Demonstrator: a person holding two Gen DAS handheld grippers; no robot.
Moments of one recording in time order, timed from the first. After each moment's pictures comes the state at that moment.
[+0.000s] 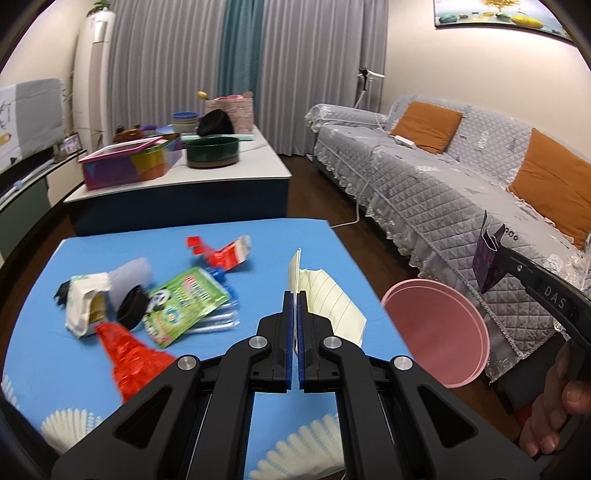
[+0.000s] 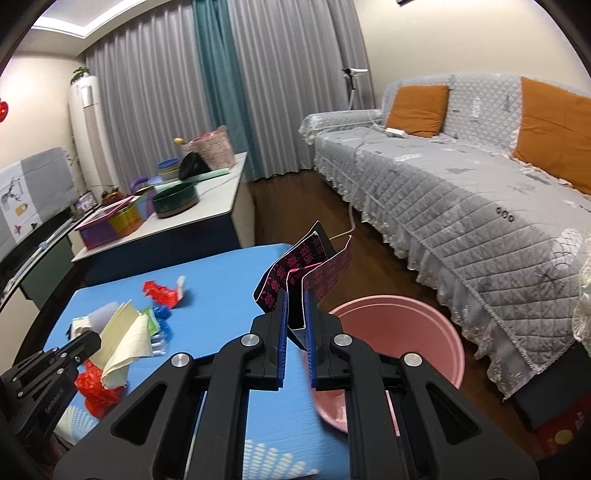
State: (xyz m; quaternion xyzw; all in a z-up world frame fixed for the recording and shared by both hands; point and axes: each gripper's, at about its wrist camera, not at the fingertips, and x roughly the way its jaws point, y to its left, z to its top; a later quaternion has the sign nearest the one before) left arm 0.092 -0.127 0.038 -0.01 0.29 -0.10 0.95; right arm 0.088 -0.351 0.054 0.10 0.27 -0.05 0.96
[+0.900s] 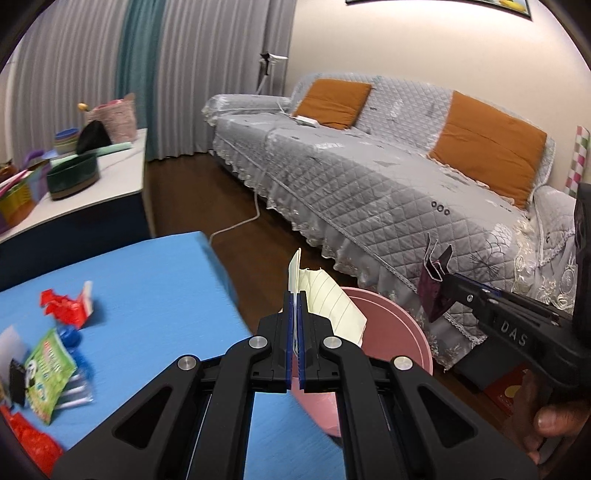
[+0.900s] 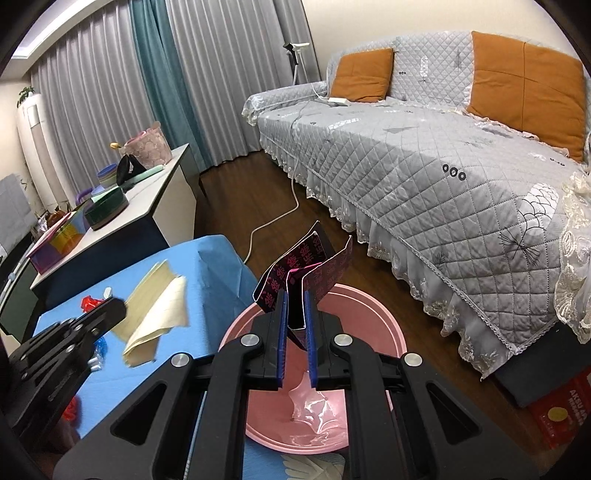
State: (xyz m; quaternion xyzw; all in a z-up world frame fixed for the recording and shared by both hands) left arm 0.158 -0.260 0.018 0.03 0.30 -0.28 0.91; right arm 0.111 -0.445 0.016 0.15 0.32 -0.12 0.93
